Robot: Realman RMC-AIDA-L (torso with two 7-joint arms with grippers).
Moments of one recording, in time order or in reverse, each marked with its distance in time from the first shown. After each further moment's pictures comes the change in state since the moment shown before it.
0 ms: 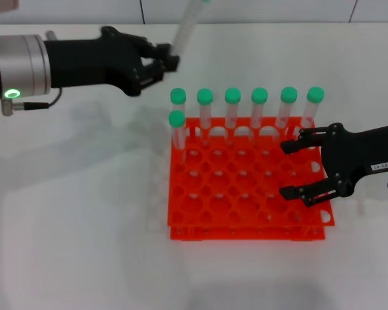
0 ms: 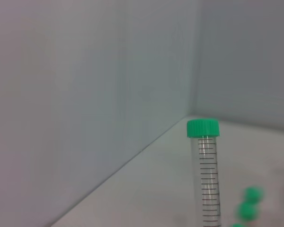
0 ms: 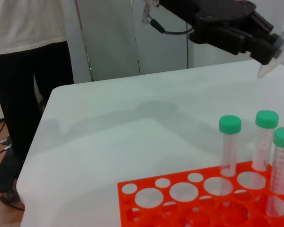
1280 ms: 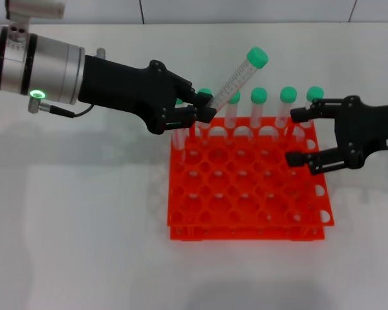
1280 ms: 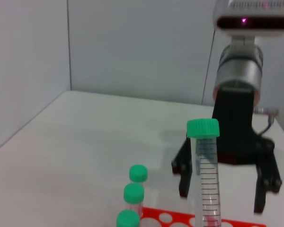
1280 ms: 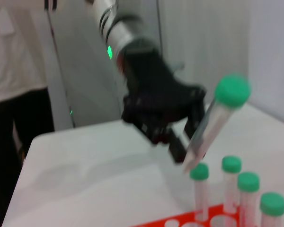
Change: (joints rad) left arm -0.276 0.092 -0.011 -0.374 0.071 0.231 0.137; right arm -0.016 -0.006 0.111 -0.001 0.084 -0.050 0.030
